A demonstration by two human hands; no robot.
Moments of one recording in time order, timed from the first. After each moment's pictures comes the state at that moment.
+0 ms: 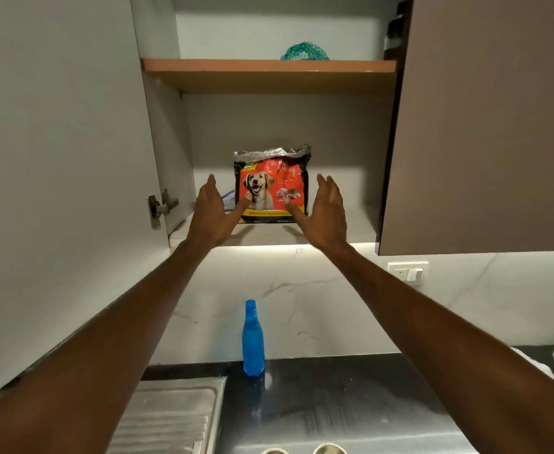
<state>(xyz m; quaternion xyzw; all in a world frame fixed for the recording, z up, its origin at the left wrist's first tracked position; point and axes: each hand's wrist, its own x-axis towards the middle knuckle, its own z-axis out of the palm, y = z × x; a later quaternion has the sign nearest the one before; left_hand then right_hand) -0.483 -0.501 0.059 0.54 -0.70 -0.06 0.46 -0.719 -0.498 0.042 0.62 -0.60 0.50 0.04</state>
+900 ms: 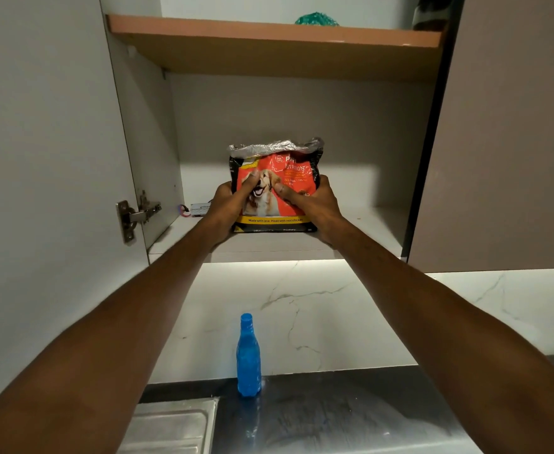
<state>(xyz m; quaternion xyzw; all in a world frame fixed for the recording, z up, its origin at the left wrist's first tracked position) -0.512 -0.594 0.071 0.35 -0.59 -0.48 0.55 -0.708 -0.577 0.068 0.54 -0.48 0.61 -0.34</state>
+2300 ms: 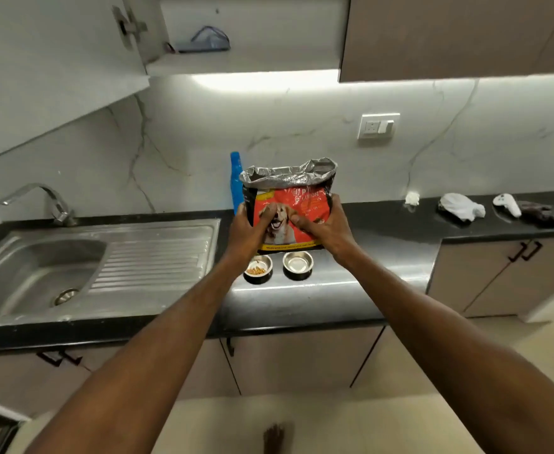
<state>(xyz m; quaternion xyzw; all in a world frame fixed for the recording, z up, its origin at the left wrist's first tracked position) -0.569 -0.201 -0.220 0.47 -0.56 -0.46 0.51 -0.775 -0.191 -0.225 0.51 -0.54 0.53 -0.39</state>
